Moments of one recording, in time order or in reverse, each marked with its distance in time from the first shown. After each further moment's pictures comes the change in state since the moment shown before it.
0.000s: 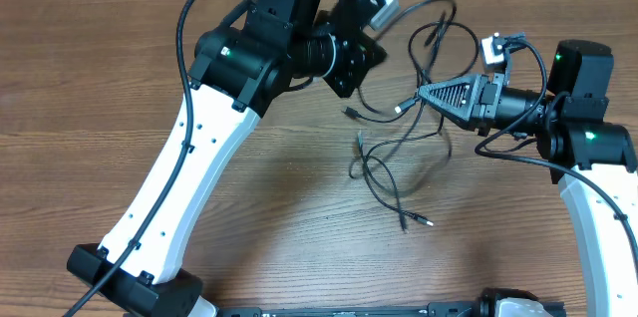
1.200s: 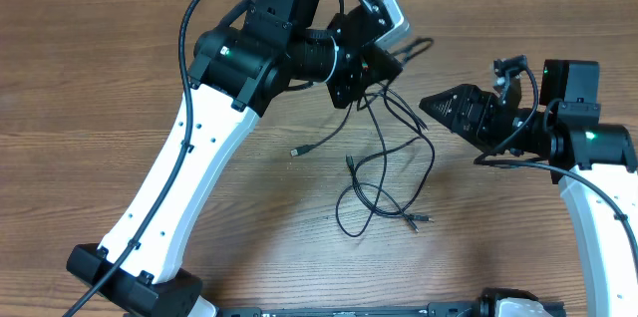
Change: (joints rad) left arm 0.000 0.000 0.000 -0.002 0.319 0.297; right arm 0.000 0.000 0.002 -0.309 0.484 -0.264
